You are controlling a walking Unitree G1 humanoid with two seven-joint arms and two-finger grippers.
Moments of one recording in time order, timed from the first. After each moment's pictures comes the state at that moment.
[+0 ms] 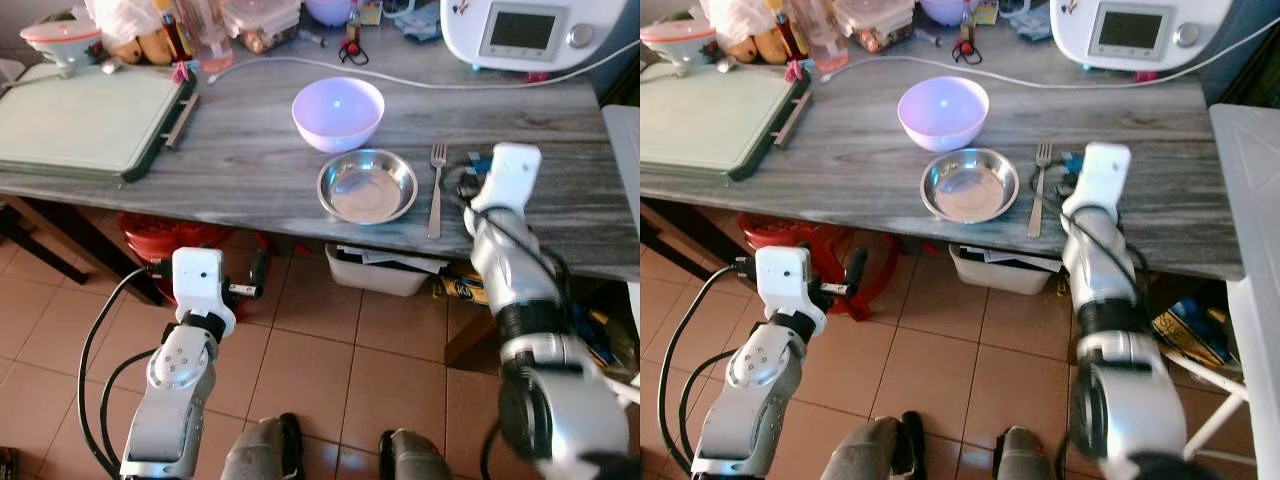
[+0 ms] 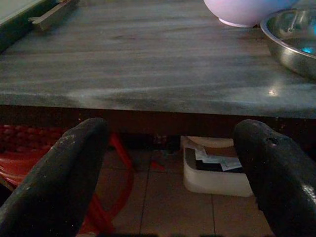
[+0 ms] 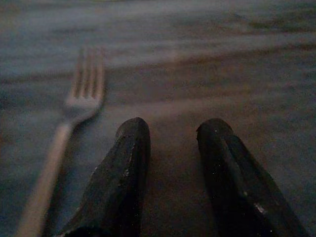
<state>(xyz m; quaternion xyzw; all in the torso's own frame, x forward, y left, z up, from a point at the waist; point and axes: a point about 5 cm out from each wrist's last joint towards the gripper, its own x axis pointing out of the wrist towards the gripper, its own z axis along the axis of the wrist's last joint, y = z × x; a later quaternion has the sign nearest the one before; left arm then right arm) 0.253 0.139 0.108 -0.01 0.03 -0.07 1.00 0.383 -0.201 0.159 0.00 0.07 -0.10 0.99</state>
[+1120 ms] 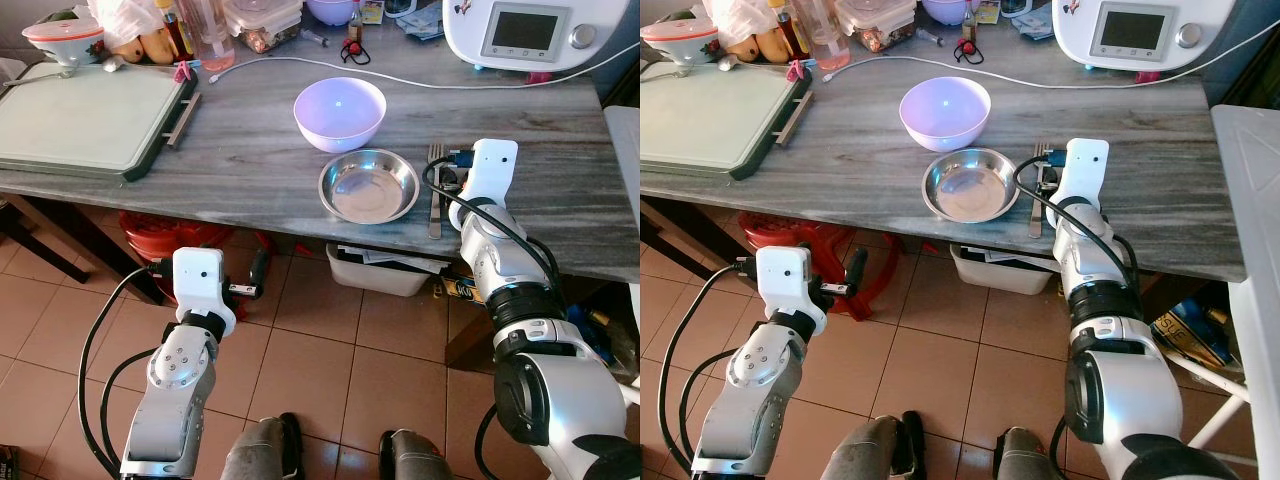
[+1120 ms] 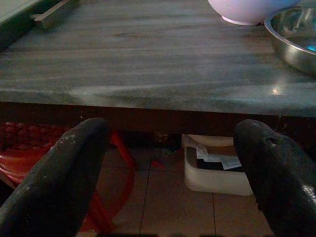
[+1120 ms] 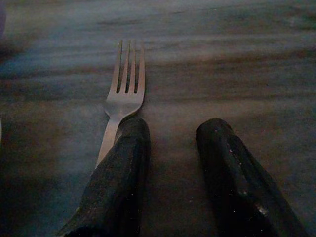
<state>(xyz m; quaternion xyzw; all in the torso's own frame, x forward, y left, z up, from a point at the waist) 0.253 0.139 0.108 -0.01 0.03 -0.07 1.00 0.388 -0.189 0.154 0.01 0.08 -0.05 1.00</state>
